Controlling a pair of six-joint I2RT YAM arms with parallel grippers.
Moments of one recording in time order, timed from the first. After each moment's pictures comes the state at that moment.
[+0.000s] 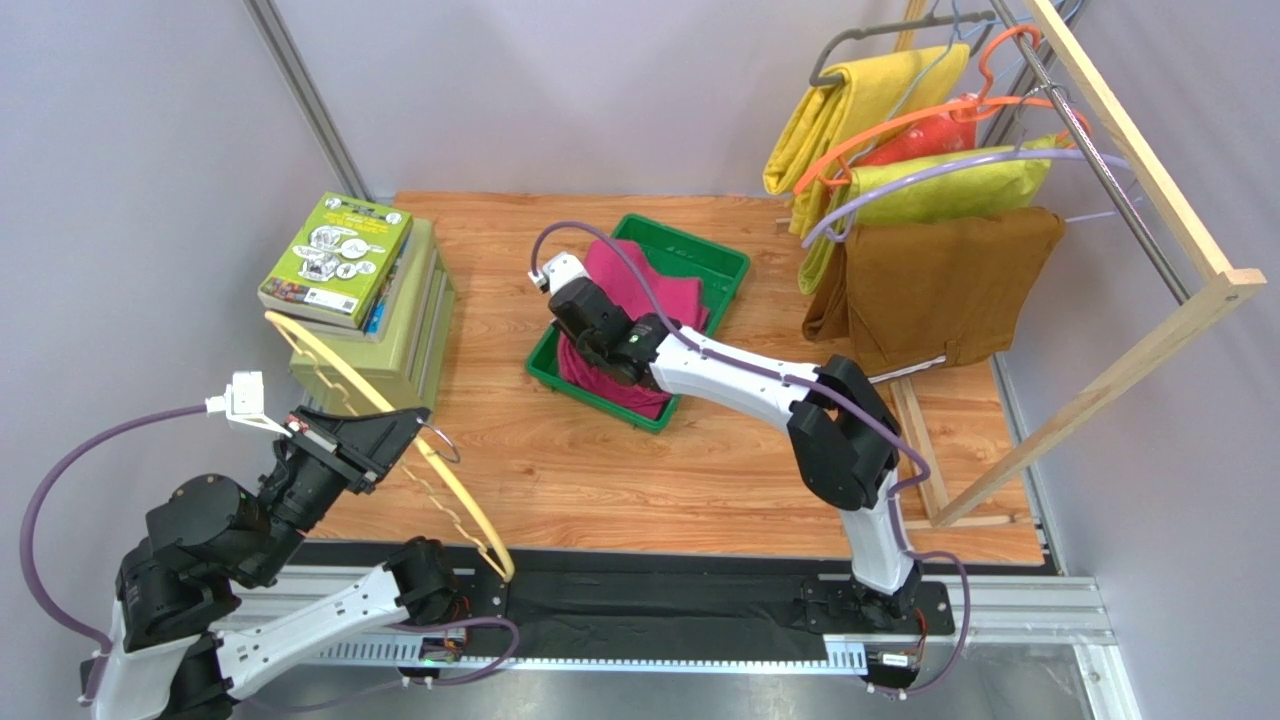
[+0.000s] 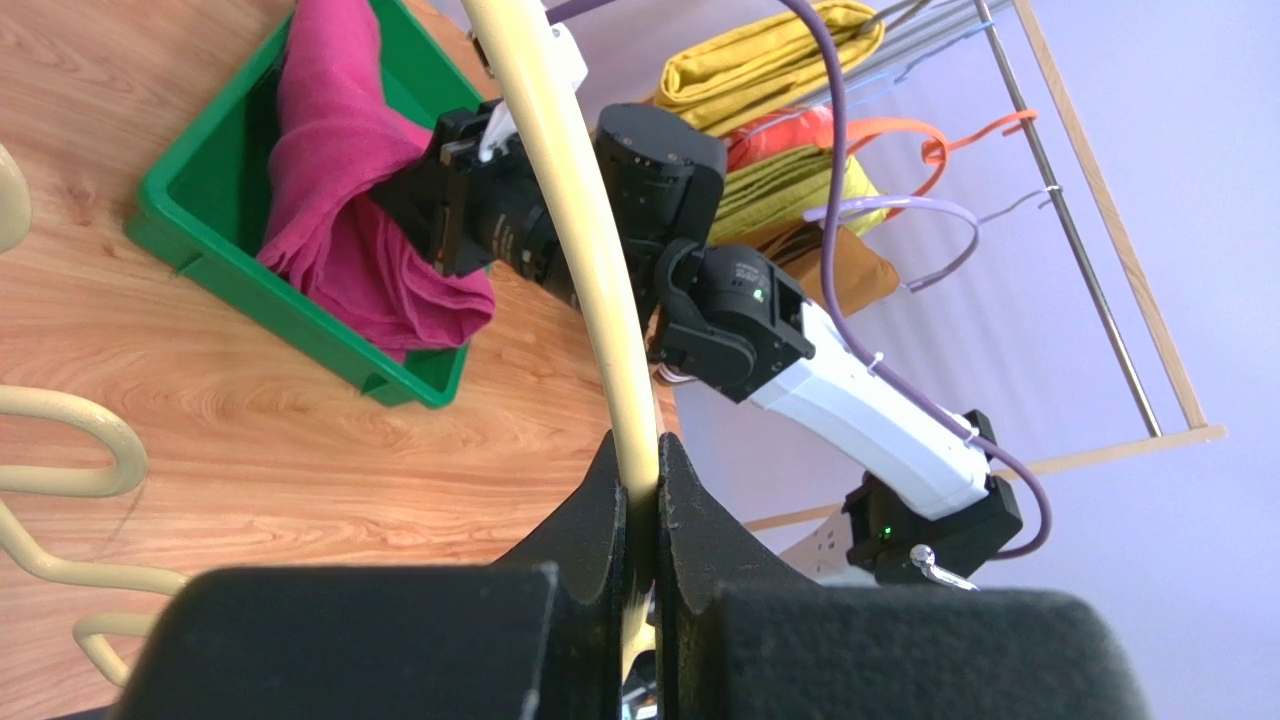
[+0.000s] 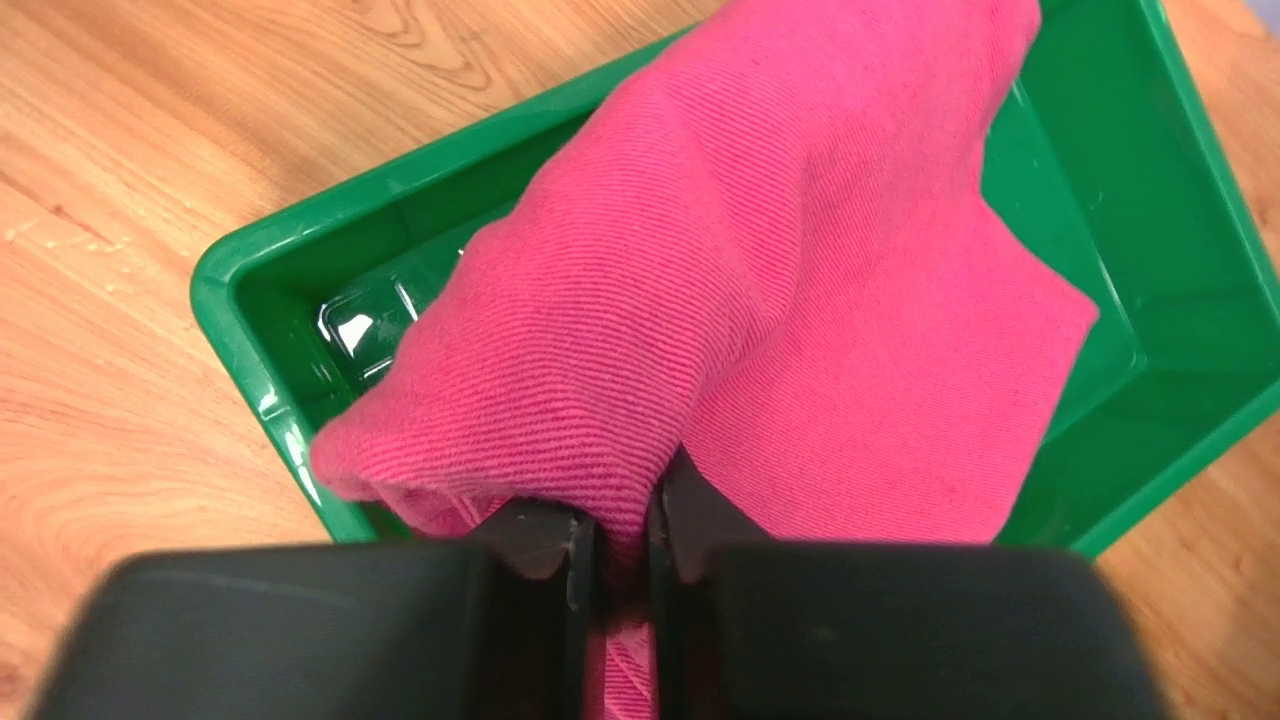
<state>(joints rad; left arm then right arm) -1.05 0.21 1.07 -0.89 -0.58 -1.05 0.95 2.03 1.65 -0.32 0.44 0.02</state>
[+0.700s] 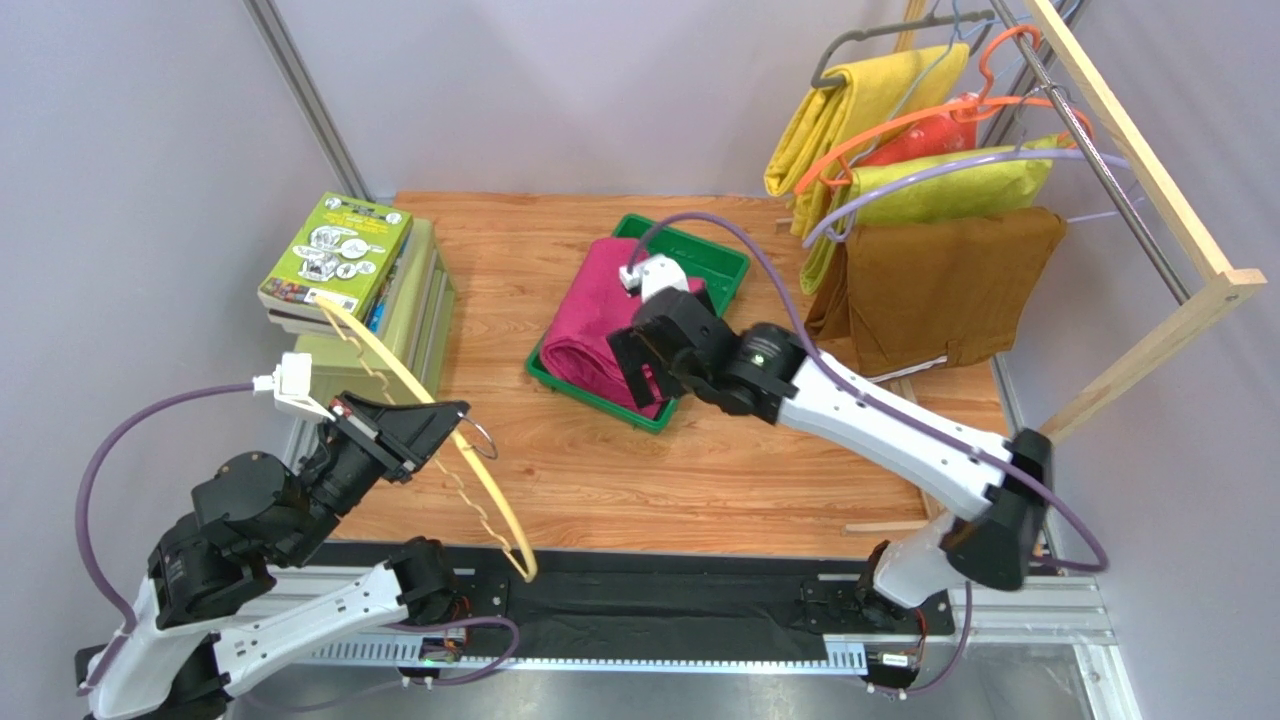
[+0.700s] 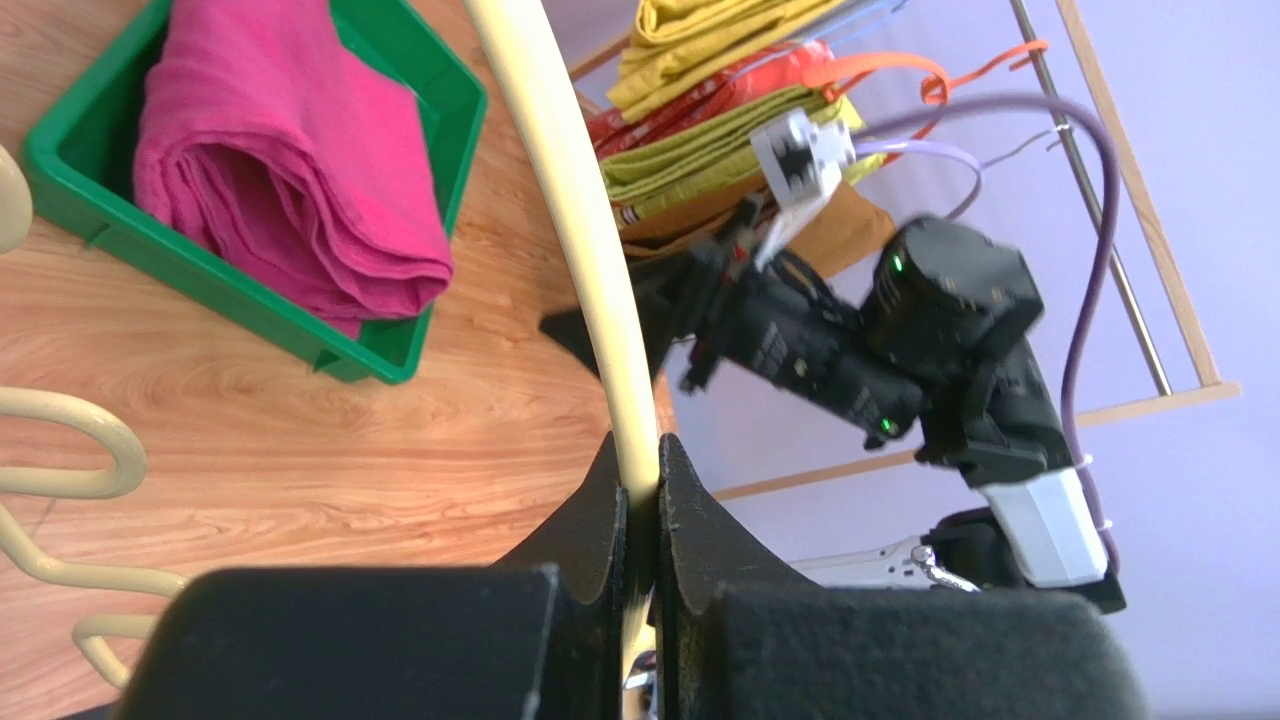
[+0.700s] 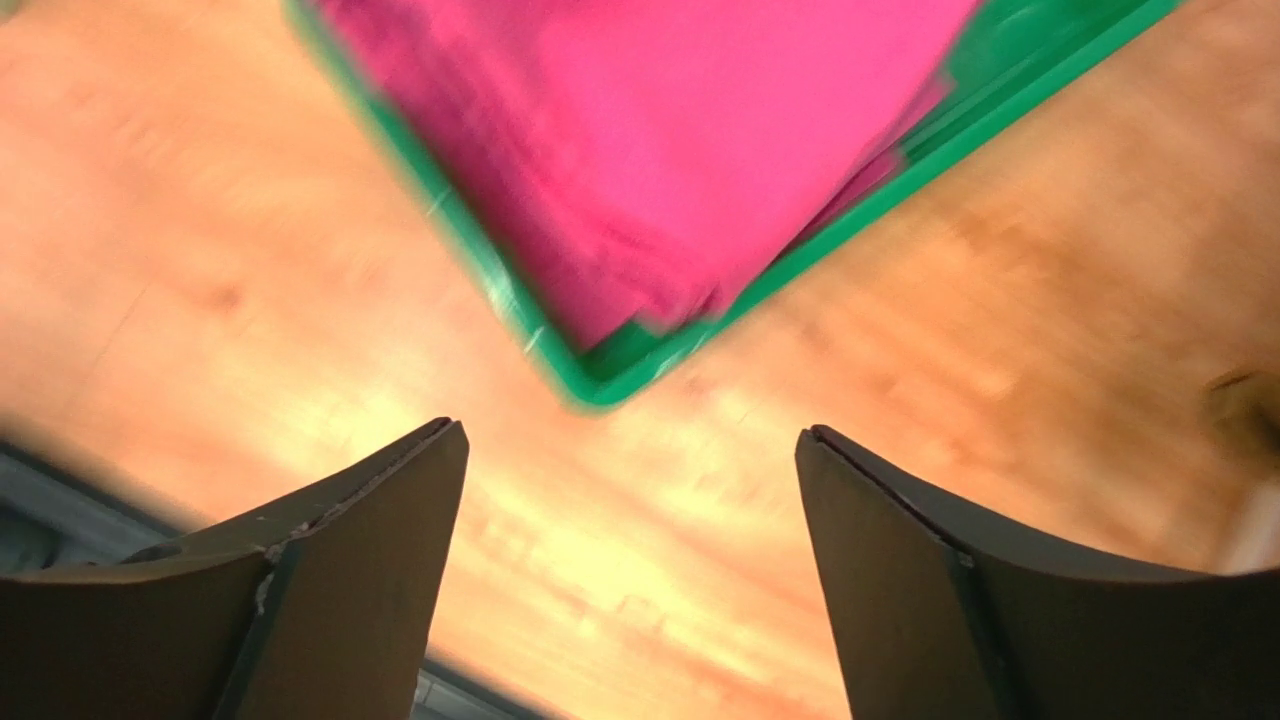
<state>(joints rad) -1.05 0.29 1.02 -0.78 -0.51 -1.05 1.00 1.53 1.50 -0.78 0.43 0.31</state>
